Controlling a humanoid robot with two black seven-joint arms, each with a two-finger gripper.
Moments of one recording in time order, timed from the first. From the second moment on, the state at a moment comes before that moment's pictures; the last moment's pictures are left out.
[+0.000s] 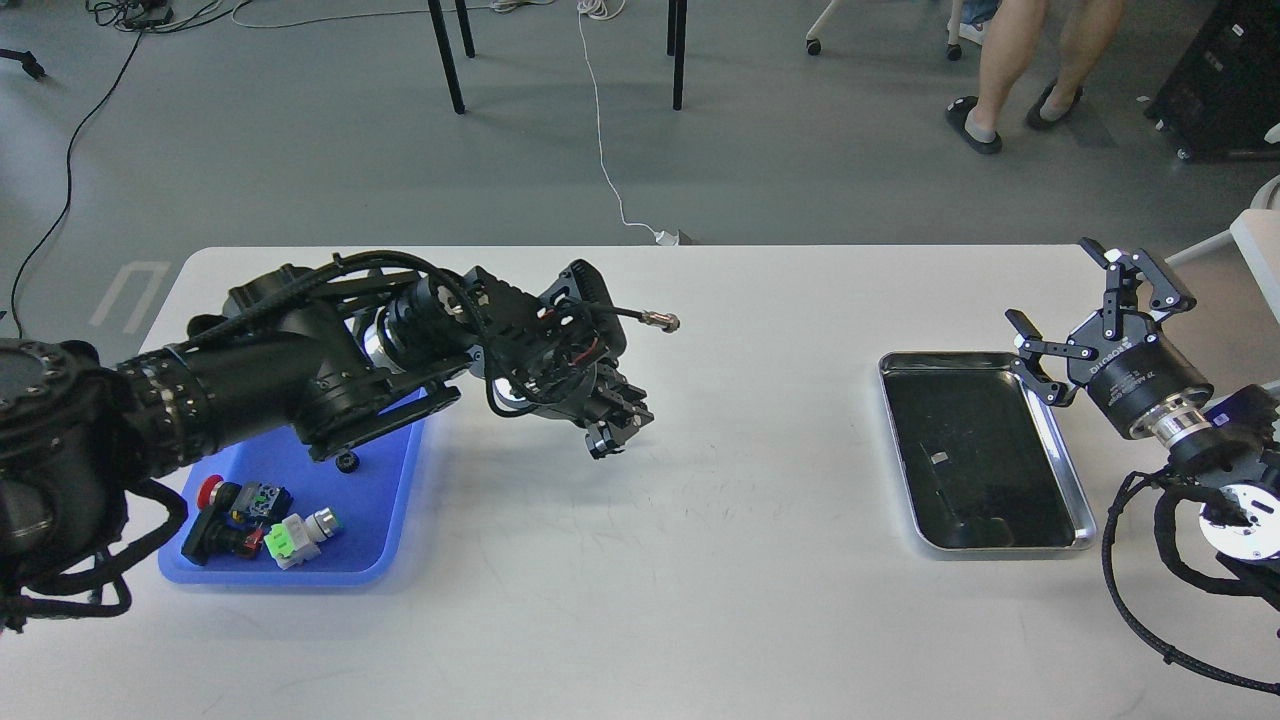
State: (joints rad) left arm -1.16 0.25 -0.06 -0.92 2.10 -0.37 -0.49; right arm 0.54 -0.64 0.46 0.83 0.11 0.49 0.49
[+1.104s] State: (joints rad) left arm -0.78 0.80 -0.28 -0.99 2.04 -0.32 -0.49; right arm 0.54 -0.60 0.45 0.83 0.10 0.49 0.49
